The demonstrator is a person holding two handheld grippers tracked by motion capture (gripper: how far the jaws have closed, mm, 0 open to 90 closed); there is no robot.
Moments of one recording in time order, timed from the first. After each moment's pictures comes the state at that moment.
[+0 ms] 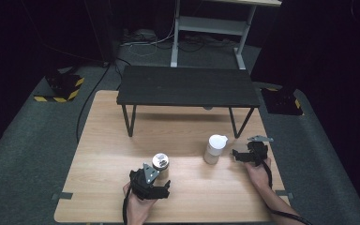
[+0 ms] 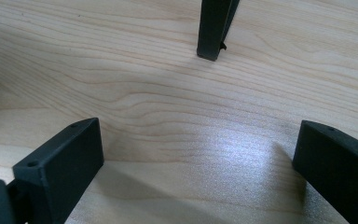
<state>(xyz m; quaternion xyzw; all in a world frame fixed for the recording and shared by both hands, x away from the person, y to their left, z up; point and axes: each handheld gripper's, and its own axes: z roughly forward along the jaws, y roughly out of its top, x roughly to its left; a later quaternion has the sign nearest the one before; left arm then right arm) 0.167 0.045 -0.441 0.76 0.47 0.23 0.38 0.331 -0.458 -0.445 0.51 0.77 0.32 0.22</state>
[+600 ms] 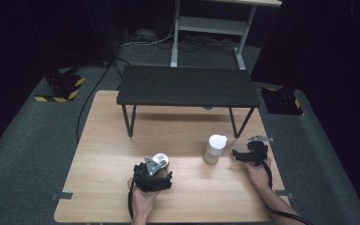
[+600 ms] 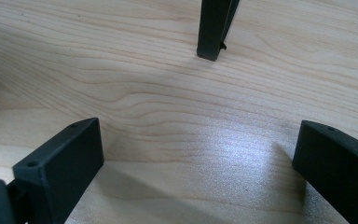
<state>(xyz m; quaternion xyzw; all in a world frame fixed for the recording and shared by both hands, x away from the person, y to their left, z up) 0.181 0.037 -0.446 0.74 0.49 0.24 0.39 0.331 -0.458 -0.445 0.51 0.77 0.32 0.22</state>
